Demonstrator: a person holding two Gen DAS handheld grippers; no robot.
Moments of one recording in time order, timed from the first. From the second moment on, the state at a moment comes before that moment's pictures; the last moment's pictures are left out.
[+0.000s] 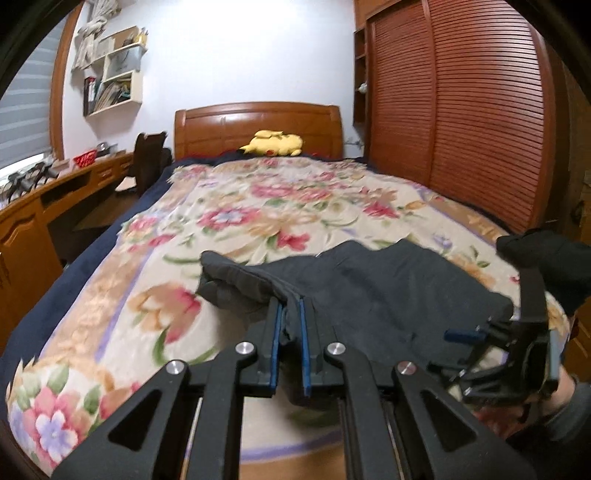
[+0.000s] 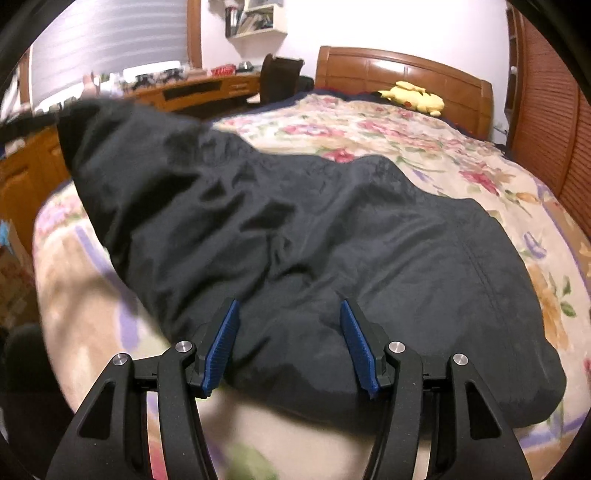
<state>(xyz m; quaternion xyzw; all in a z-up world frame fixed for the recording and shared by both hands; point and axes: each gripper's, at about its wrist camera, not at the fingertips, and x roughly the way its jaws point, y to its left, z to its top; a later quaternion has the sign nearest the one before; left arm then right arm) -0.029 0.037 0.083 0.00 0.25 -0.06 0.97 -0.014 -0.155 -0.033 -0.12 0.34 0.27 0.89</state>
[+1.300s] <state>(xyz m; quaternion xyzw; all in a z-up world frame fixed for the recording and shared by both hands) 0.036 -0.230 0.098 0.09 0.29 -0.27 0.92 -0.027 -0.331 -0.002 -0.03 0.32 0.12 0.94</state>
